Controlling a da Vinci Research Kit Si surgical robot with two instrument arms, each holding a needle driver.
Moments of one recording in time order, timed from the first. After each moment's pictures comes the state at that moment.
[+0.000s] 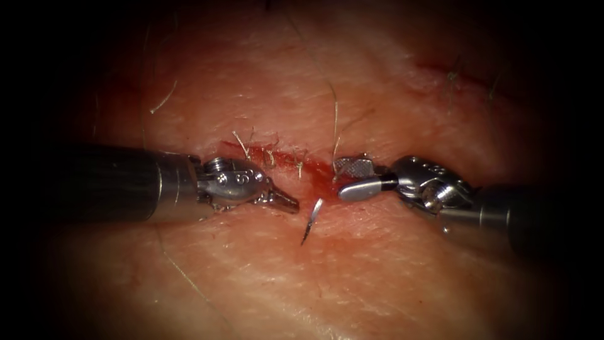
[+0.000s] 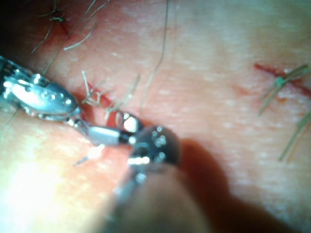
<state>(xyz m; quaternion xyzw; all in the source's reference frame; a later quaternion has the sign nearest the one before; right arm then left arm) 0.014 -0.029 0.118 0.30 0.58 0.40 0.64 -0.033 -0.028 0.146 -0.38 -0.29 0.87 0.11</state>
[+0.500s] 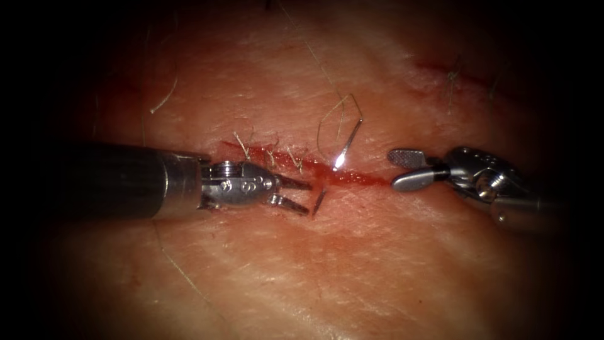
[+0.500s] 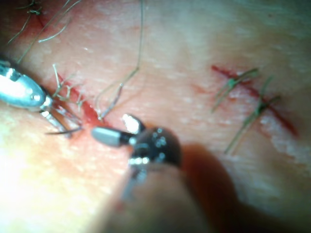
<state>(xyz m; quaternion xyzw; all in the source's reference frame) 0.009 -0.028 0.117 0.31 0.56 0.40 0.66 -0.035 -0.028 0.145 -0.44 -0.14 0.88 -0.07</state>
